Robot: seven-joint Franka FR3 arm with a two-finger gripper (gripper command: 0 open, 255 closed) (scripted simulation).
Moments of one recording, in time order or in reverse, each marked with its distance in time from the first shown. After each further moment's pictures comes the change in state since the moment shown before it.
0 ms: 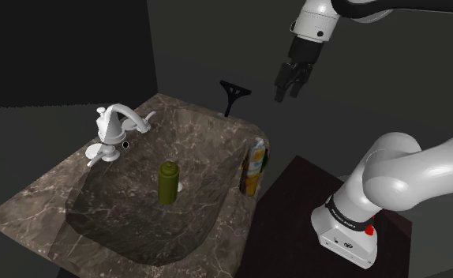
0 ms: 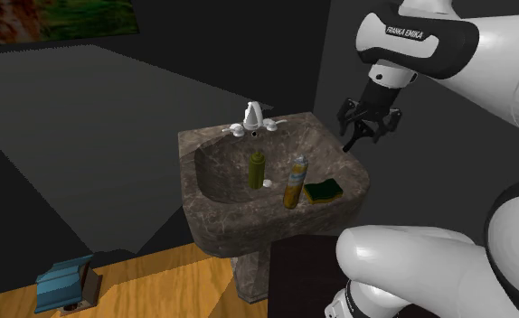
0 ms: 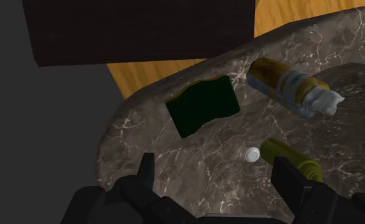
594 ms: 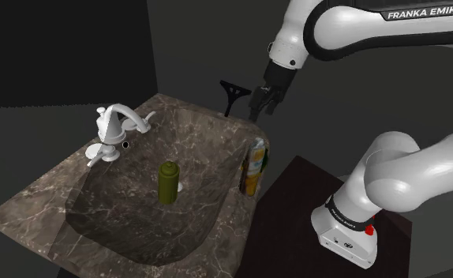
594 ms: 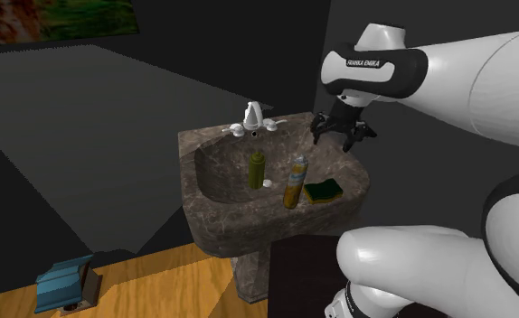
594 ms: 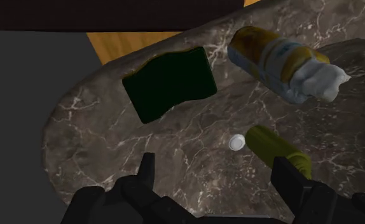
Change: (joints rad) arm 0.061 0.051 0.104 -0.135 0.081 0.287 0.058
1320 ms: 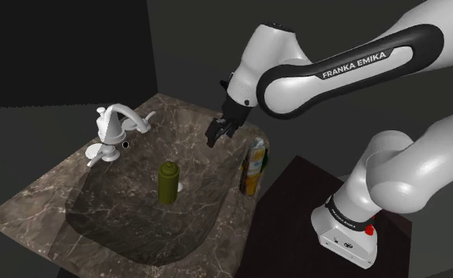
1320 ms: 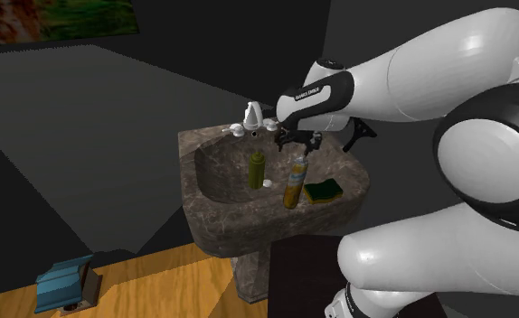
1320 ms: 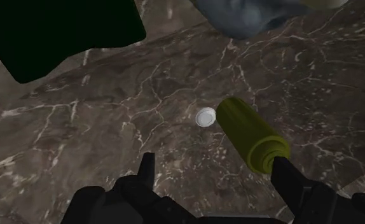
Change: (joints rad) arm 0.084 0.285 0.182 -0.041 0.082 0.494 0.100
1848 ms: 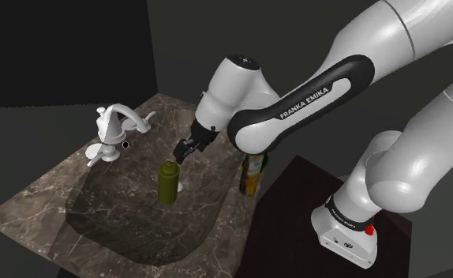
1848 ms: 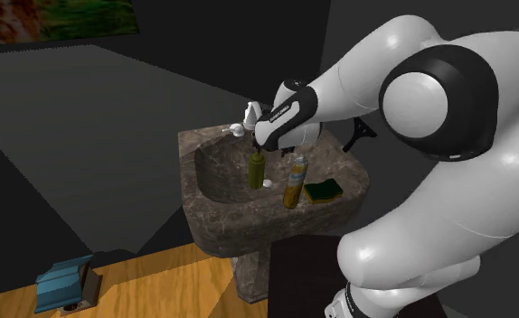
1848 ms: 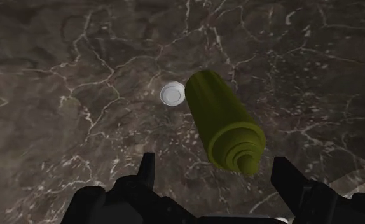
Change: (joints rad) arm -0.022 0.303 0.152 0.097 -0.142 0.321 0.188
